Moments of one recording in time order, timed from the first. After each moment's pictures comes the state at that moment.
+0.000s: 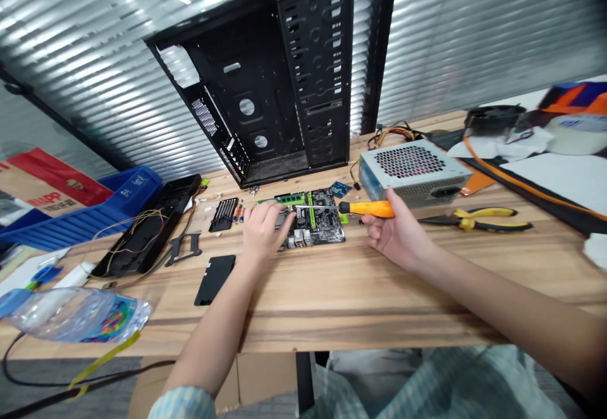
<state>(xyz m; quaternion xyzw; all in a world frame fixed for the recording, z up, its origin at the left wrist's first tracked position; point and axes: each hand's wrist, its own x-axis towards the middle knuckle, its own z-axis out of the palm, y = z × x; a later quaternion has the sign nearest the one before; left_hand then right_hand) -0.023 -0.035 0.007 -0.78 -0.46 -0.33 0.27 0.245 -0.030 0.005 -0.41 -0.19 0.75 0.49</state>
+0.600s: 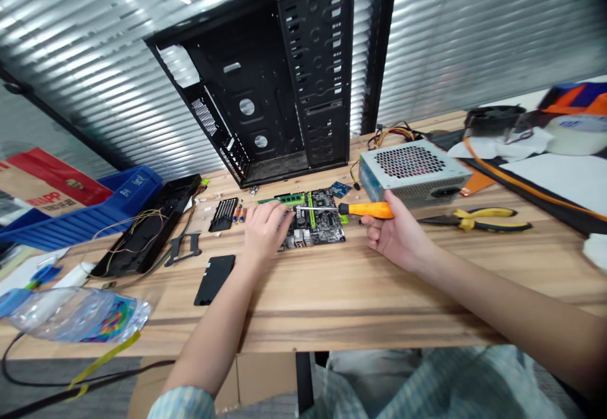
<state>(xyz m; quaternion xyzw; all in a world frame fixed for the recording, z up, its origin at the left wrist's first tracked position) -0.021 -0.033 0.009 -0.79 -0.45 -0.32 0.26 0.246 -0.028 0.004 -0.42 -0.17 0.76 0.47</state>
